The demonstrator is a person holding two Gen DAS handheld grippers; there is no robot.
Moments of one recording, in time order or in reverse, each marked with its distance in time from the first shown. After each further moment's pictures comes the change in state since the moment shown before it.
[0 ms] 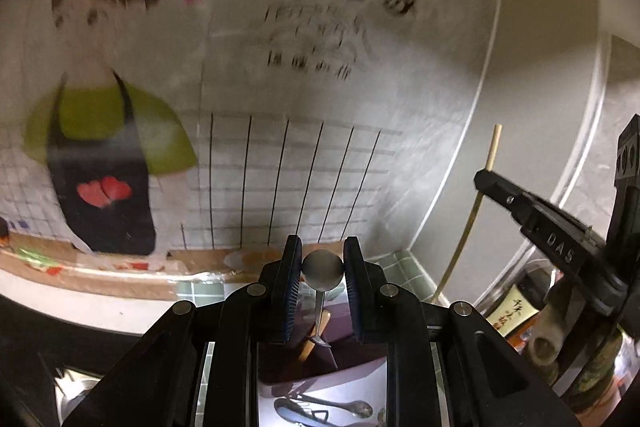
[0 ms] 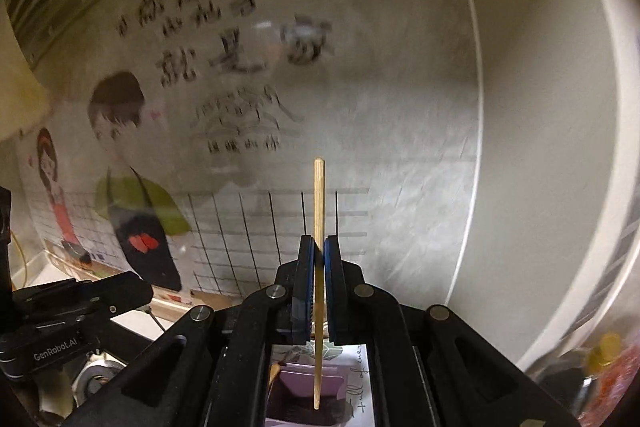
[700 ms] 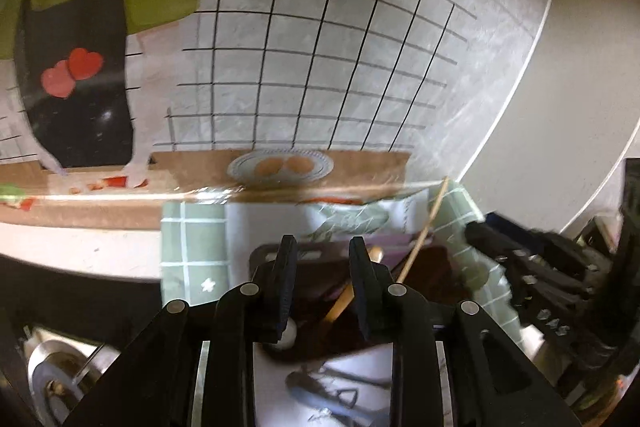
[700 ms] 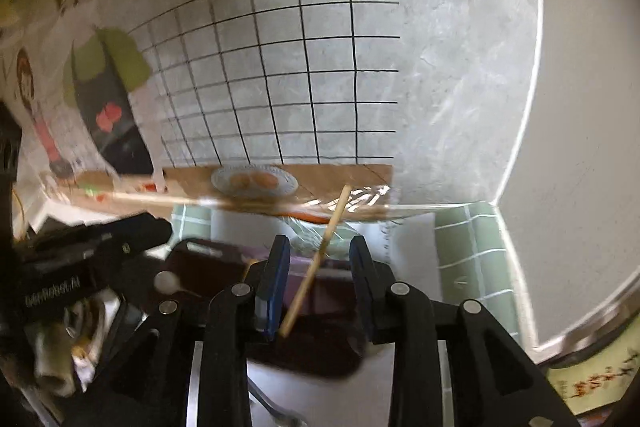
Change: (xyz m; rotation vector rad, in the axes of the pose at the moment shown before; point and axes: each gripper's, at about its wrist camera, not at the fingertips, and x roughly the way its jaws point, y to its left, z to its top) left arm 0.082 0.020 -0.064 -0.047 0.241 0.087; right arm 0.089 -0.008 -0.115 -0.020 0.345 0.060
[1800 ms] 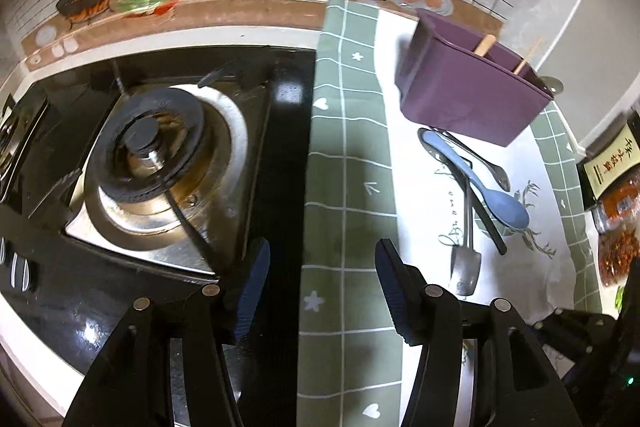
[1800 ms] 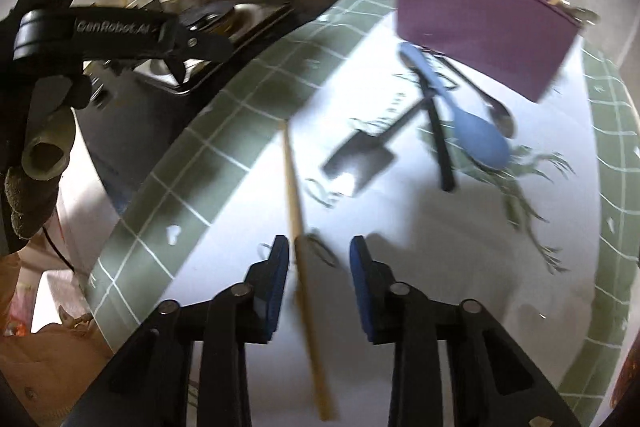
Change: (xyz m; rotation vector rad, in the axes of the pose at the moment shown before) left arm -0.096 0.078 -0.200 -0.191 0.246 0.236; right arm -0.066 0.118 -0.234 -0.325 0.455 0.317
